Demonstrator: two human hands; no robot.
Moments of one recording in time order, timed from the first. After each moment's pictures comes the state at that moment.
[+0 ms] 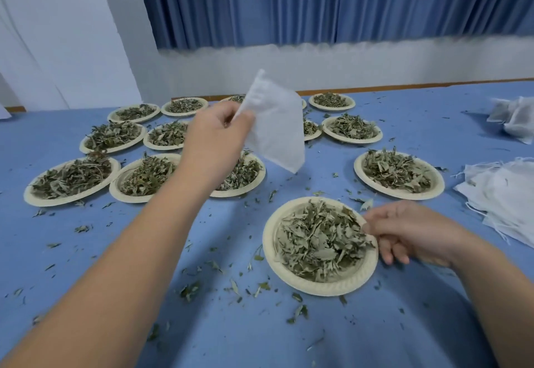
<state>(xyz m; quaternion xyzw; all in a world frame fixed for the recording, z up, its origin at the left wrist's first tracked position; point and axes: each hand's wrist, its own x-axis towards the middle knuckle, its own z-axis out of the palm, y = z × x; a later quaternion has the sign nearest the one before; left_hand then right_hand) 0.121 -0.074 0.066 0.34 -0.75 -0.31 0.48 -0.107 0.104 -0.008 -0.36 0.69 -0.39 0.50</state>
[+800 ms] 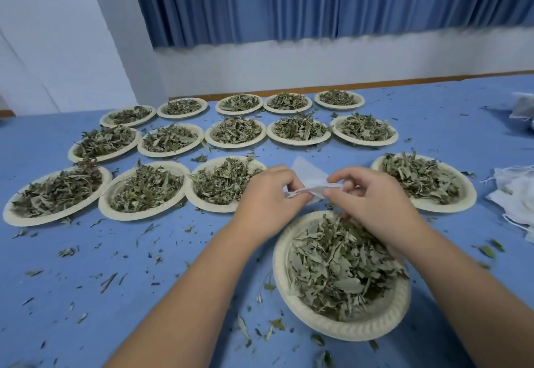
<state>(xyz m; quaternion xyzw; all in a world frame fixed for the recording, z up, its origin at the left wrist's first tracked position) 0.071 -0.091 -0.022 0.27 -0.87 -0.25 0.32 -0.074 0.022 -0.012 -0.49 0.71 -0.48 0.15</state>
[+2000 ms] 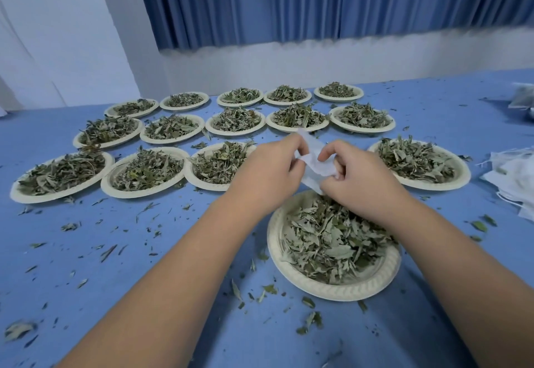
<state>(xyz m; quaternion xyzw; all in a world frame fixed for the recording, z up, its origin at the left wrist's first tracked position) 0.077 -0.067 -0.001 0.27 -0.91 -0.14 0.28 -0.066 0.024 -0.011 -0.58 0.74 -0.33 0.03</state>
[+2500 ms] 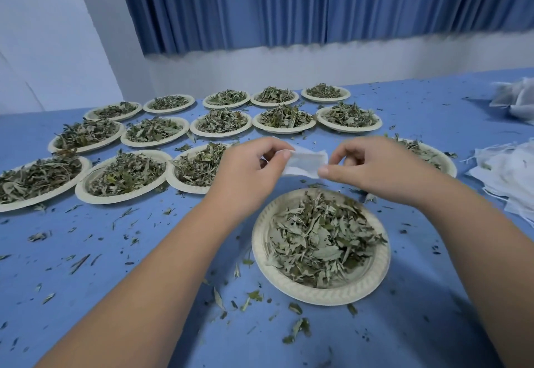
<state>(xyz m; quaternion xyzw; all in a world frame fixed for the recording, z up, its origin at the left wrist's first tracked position) 0.082 -0.068 -0.014 0.24 -0.84 -0.30 0.39 -0.098 0.047 0.013 -0.57 0.76 -0.30 0.11</state>
